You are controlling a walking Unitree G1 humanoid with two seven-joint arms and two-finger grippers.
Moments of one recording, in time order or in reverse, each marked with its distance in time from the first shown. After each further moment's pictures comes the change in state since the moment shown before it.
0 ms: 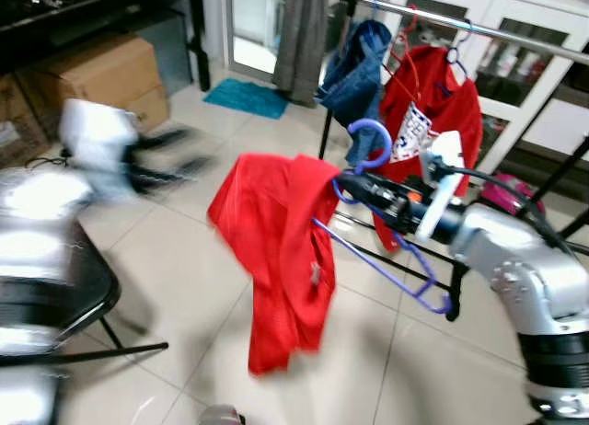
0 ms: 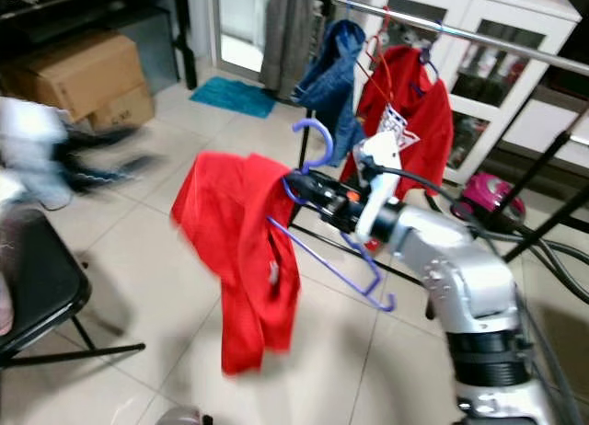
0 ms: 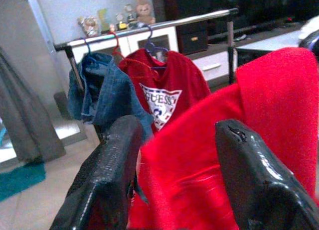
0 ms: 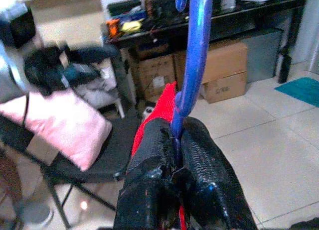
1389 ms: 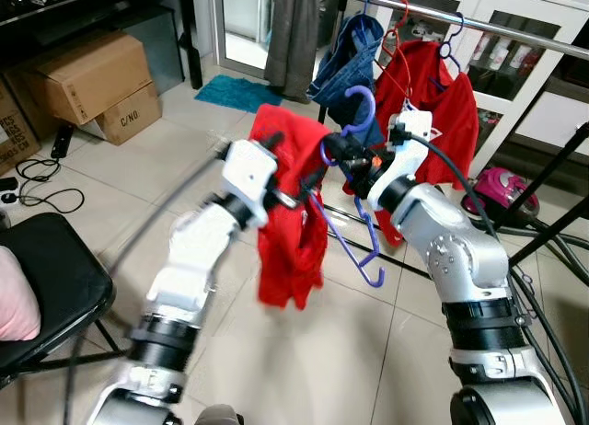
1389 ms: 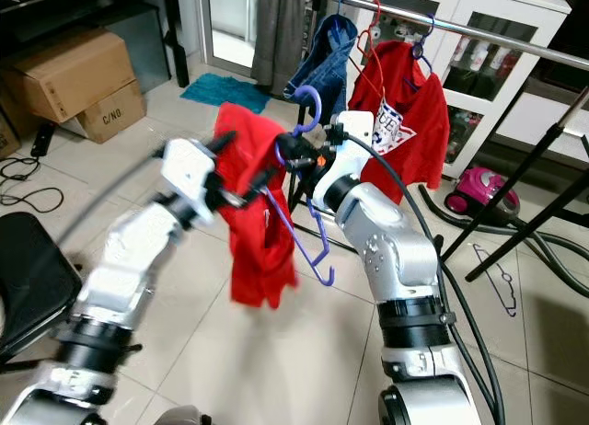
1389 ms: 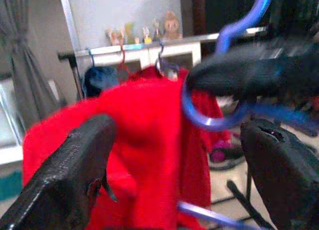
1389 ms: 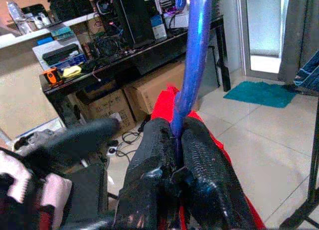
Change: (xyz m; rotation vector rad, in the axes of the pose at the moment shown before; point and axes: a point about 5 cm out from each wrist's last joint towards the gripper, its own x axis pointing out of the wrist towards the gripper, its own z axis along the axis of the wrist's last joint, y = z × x) left arm 0.089 -0.089 -0.008 -0.031 -0.071 0.219; right arm 0.052 -0.009 0.000 0.122 -0.134 -0.255
